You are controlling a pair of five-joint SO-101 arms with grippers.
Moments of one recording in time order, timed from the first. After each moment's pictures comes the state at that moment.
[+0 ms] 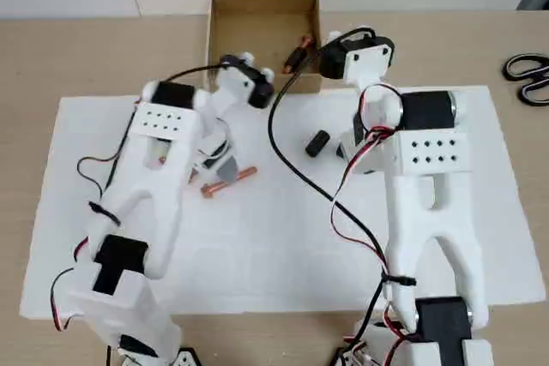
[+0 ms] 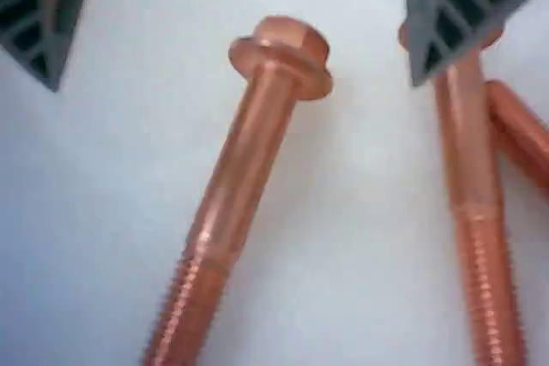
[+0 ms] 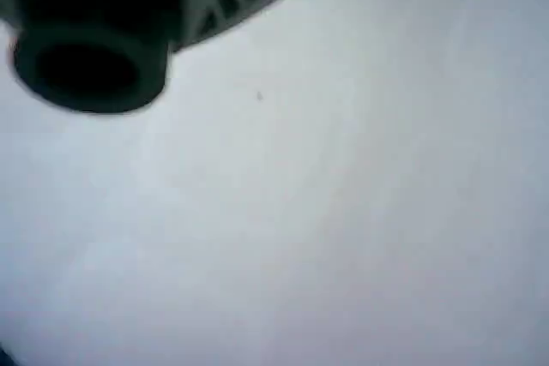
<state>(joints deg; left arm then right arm) 7.7 14.3 -2.7 86.1 -25.5 -7.6 -10.5 -3.1 94.9 13.9</state>
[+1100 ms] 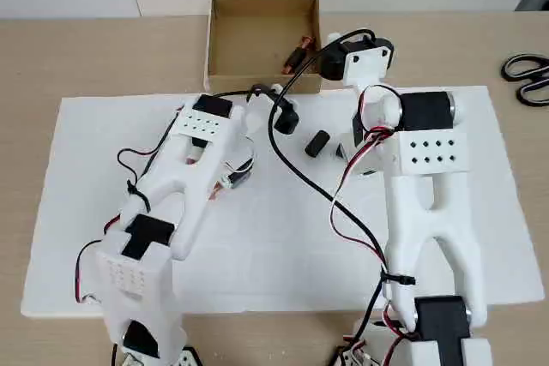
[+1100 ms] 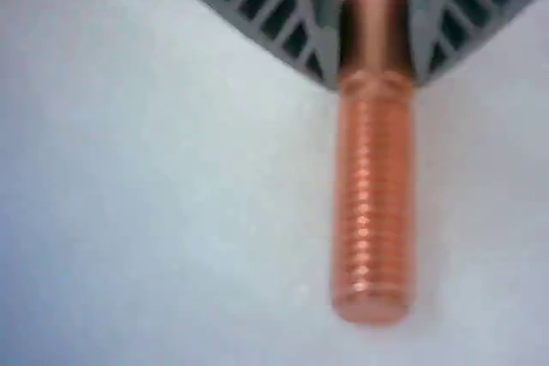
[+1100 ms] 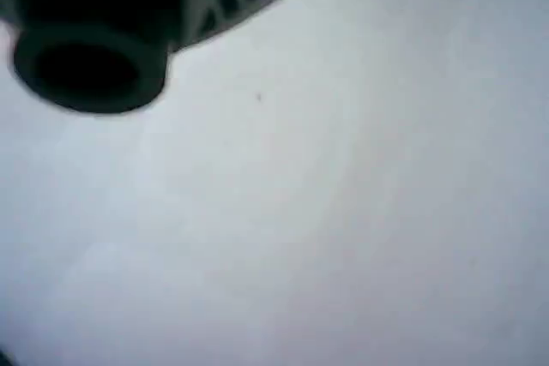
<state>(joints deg) 13.4 27.3 -4.2 82.4 -24.7 -7.6 -10.5 -2.9 94.9 13.9</state>
